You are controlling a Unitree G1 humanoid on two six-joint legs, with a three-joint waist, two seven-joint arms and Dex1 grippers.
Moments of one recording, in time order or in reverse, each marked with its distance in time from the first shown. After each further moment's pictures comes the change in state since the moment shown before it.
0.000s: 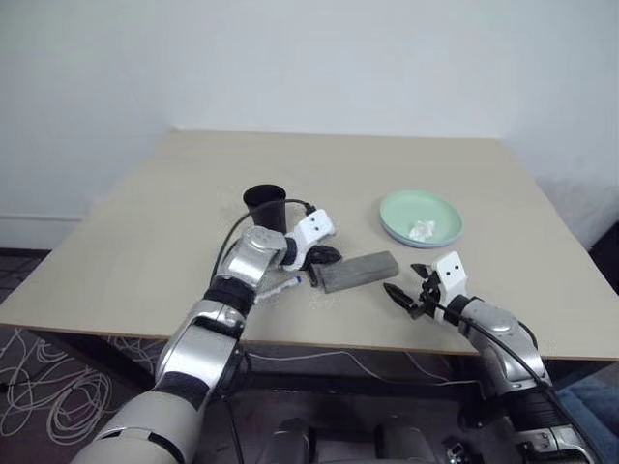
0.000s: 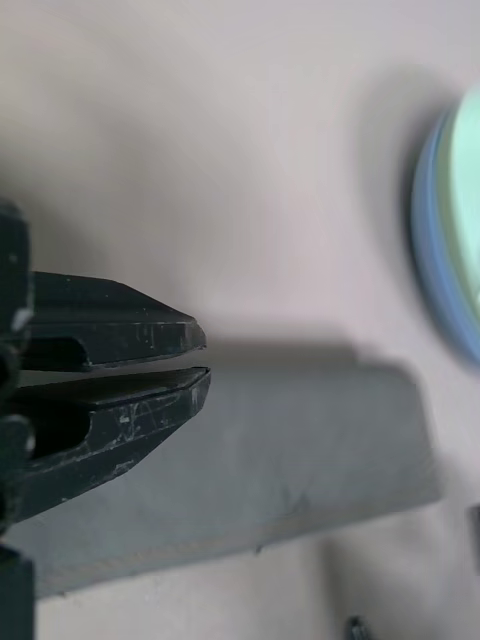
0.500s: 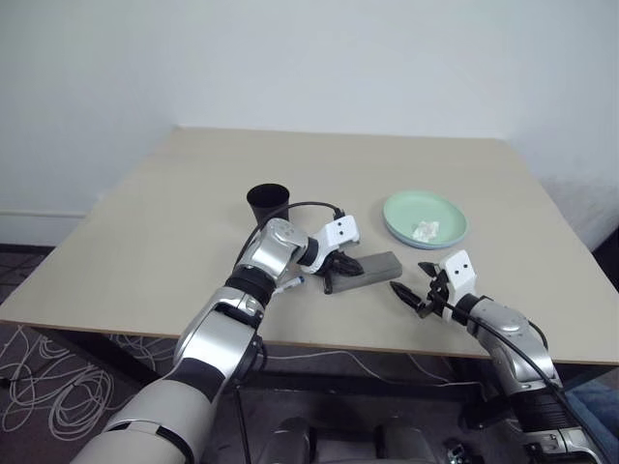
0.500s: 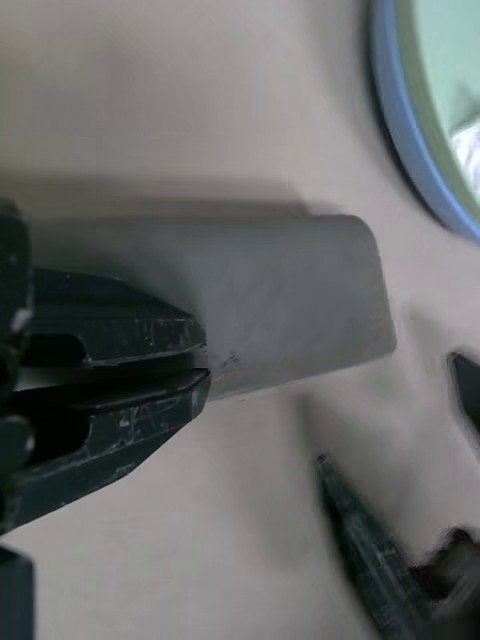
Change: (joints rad) left arm -0.143 -0.115 -0.142 0.174 0.092 -0.066 -0.168; right arm 0.020 -0.035 -0.027 -0.028 0.011 0.008 0.002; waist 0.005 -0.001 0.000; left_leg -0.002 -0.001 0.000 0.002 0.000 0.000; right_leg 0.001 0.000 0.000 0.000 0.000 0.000
